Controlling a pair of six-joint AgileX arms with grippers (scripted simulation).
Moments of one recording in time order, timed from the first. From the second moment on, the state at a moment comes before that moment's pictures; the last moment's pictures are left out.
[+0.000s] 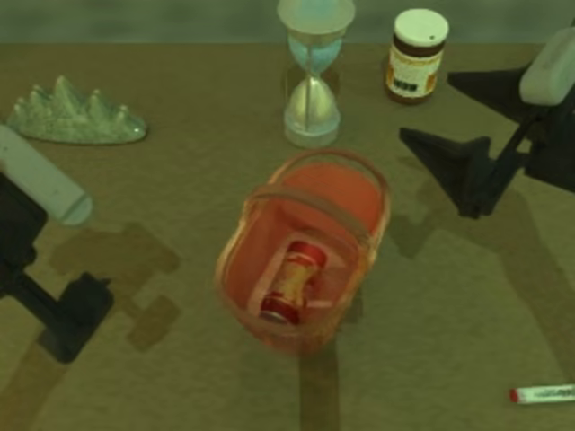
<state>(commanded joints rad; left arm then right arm) -0.31 0.88 0.73 -0.71 0.06 0.44 0.23 1.50 0.64 0.71 -0.72 0.00</state>
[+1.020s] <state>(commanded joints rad) -0.70 2.19 2.12 -1.48 0.01 1.18 0.02 0.05 0.02 0.02 -0.03 0.00</state>
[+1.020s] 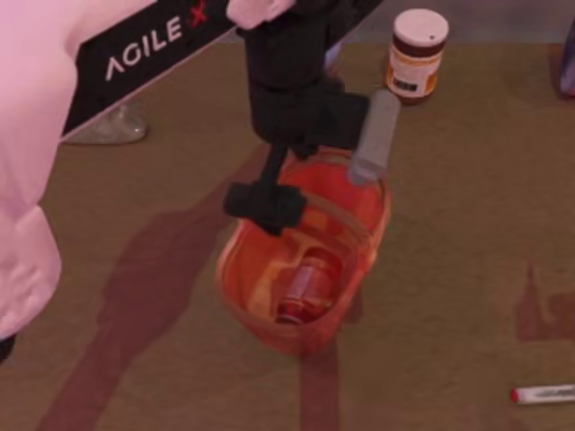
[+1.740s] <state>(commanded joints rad) -0.71 2.23 2.12 -1.46 0.00 1.21 0.01 0.00 0.00 0.00 0.00 0.00</state>
